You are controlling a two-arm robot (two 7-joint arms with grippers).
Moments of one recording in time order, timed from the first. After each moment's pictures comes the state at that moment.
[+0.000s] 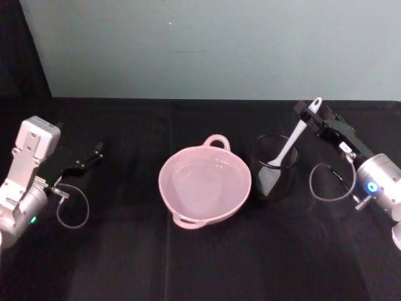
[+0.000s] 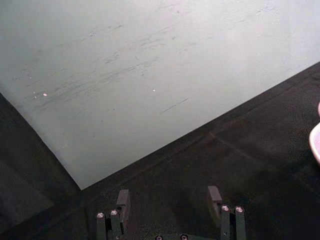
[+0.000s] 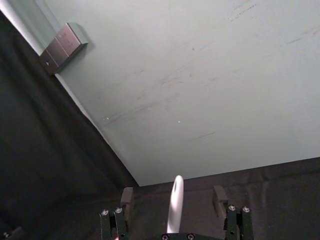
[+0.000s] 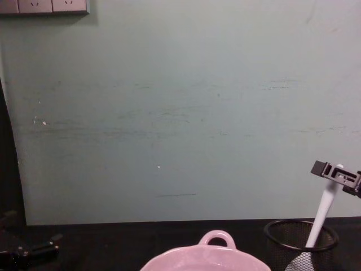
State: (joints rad) left arm -0.20 0.60 0.45 -1.41 -0.25 -0.12 0.03; right arm 0.27 0.37 -0.21 -1.30 0.86 0.03 0.39
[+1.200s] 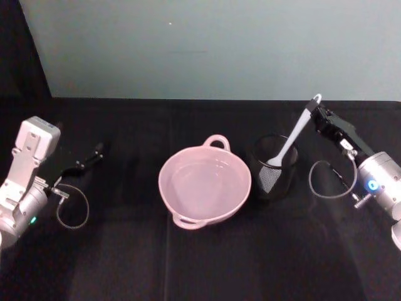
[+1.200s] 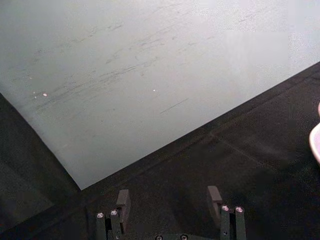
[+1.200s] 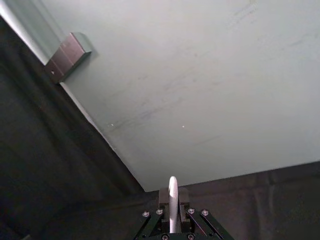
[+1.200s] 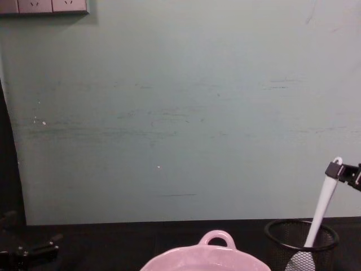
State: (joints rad) left arm -0.20 0.60 0.45 -1.41 -0.25 -0.12 0.03; right arm 0.26 0.38 -0.22 -1.33 0.92 0.02 0.37
